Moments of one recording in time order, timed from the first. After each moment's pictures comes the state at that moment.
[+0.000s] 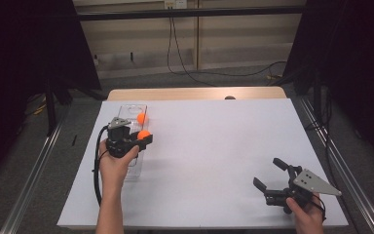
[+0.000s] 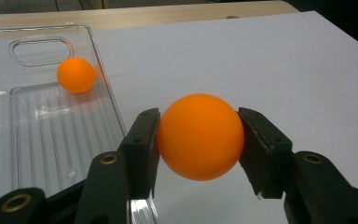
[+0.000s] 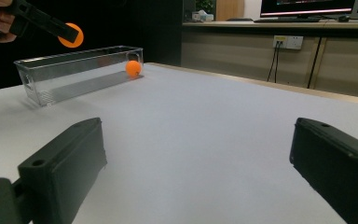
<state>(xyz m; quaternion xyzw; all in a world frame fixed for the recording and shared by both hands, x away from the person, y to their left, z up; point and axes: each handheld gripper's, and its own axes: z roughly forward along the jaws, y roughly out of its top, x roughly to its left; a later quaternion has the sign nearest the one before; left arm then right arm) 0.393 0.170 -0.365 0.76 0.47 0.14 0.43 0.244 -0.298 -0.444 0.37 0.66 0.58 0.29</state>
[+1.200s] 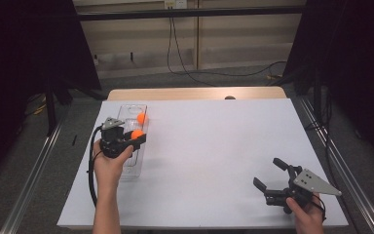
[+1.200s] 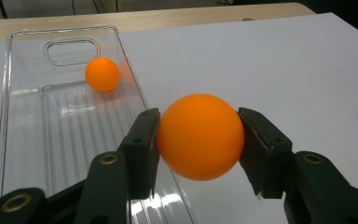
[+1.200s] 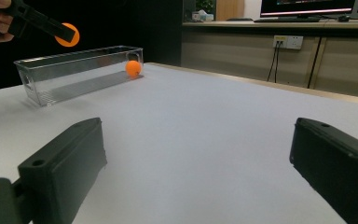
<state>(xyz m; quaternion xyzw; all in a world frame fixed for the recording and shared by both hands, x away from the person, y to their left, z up) 0.393 0.185 -0.365 0.75 0.48 0.16 0.43 0.244 -0.298 -0.444 0.37 0.66 0.58 0.28</state>
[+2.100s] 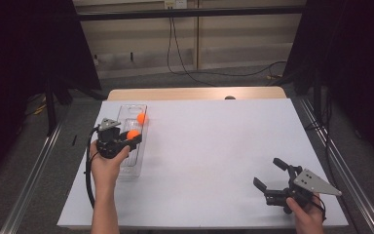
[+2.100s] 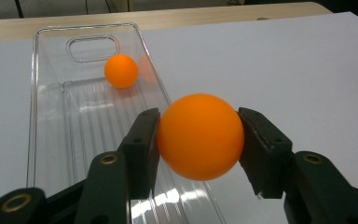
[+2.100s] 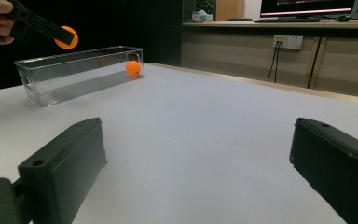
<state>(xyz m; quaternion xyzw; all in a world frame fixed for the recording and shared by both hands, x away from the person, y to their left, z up) 0.394 0.195 -0.370 0.74 0.49 0.18 0.42 0.244 -0.299 -0.444 0.37 0.66 0.58 0.28</state>
